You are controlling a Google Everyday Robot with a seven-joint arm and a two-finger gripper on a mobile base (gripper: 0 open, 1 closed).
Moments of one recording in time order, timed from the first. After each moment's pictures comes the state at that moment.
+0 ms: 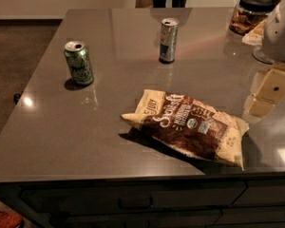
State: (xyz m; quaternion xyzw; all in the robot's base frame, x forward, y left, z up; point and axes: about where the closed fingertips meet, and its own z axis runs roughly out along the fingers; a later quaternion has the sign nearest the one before) arm 0.438 -0.214 0.987 -0.60 0.78 -0.05 0.18
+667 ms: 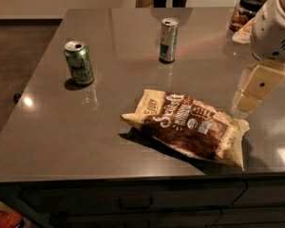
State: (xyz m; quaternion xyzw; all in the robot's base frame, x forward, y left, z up) arm 0.451 -0.199 0.986 -0.60 0.77 -0.04 0.19
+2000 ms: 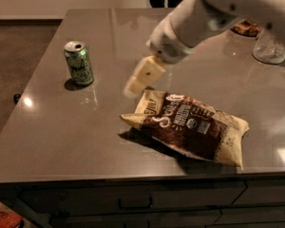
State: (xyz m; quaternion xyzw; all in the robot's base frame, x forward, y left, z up) arm 0.553 -0.012 0.936 -0.56 0.75 0.15 0.31
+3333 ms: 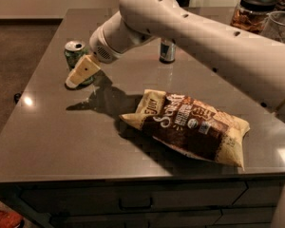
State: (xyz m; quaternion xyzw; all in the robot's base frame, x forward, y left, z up) arm 0.637 0.139 0.906 -0.55 0.71 0.20 0.39
